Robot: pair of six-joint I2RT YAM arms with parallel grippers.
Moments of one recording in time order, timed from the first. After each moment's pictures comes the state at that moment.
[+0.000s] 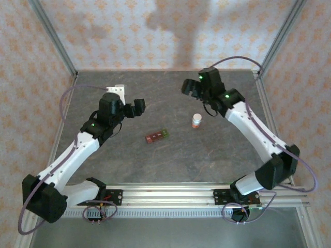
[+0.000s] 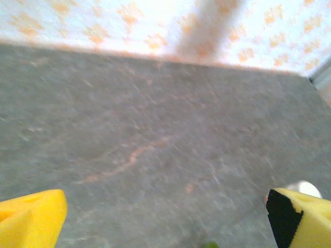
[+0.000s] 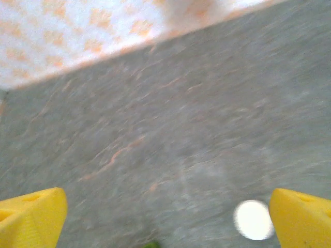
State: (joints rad) left arm -0.35 1.11 0.91 -0.22 -0.13 -0.35; right arm 0.50 1.44 1.46 -0.69 0.22 0.62
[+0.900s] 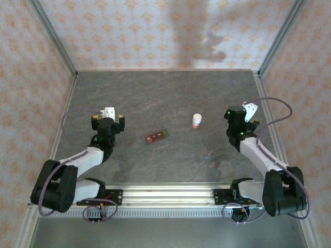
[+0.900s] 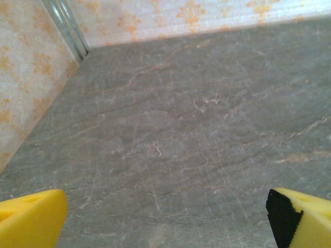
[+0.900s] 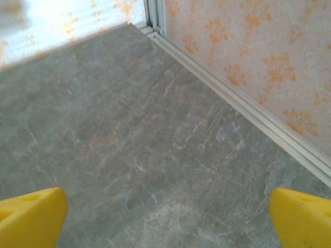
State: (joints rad) left arm -0.19 1.24 0.36 0.47 -0.46 0.02; right arm 0.16 1.17 0.58 -0.01 0.64 0.42
